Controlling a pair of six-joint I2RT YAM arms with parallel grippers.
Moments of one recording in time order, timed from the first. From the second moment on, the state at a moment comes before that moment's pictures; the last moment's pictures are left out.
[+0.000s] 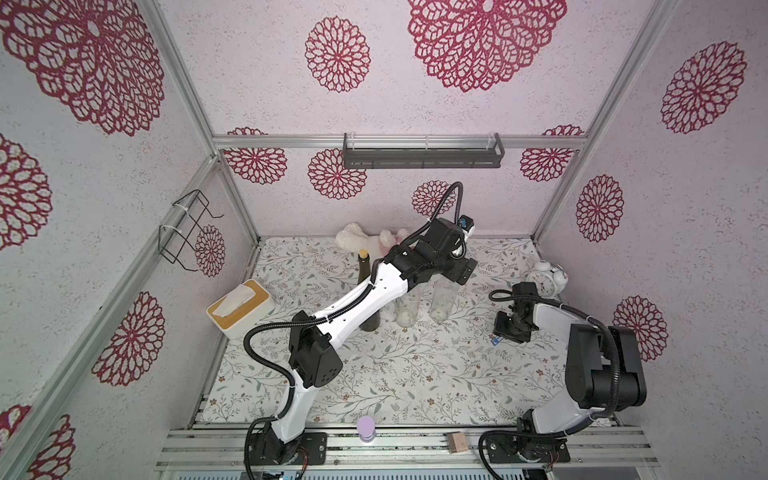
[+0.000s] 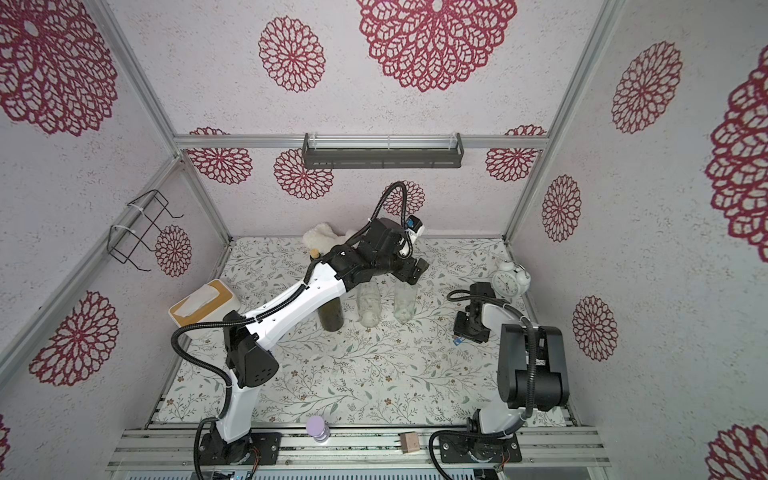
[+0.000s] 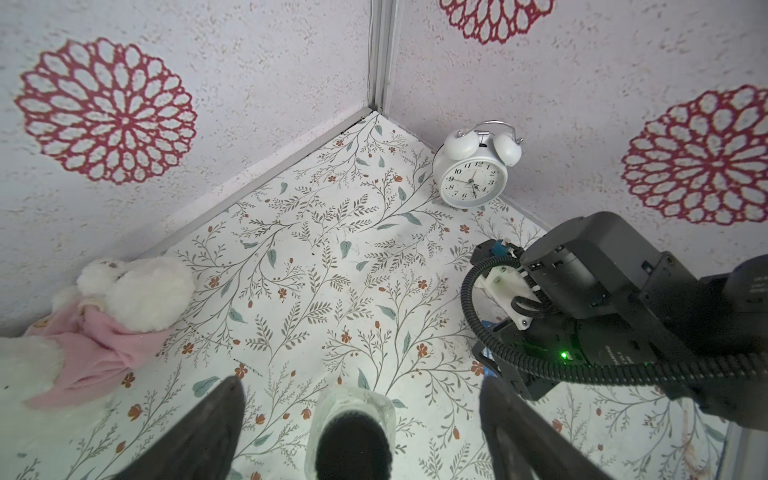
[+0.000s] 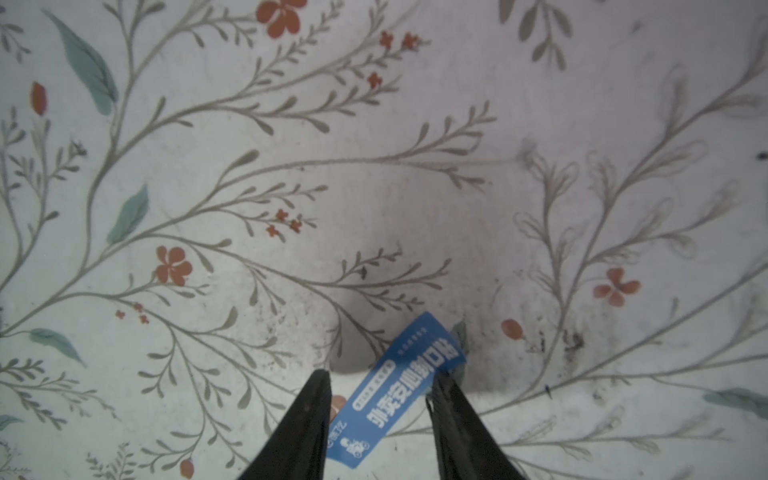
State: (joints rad) left arm -0.86 2.10 2.23 -0.69 -0.06 -0.06; right arm -0.04 1.59 0.88 -0.57 -0.06 0.28
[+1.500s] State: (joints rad) left arm -0.72 1.71 1.82 -0.70 -0.09 -0.14; right arm -0.03 1.09 0.94 -0.56 -0.36 0.23
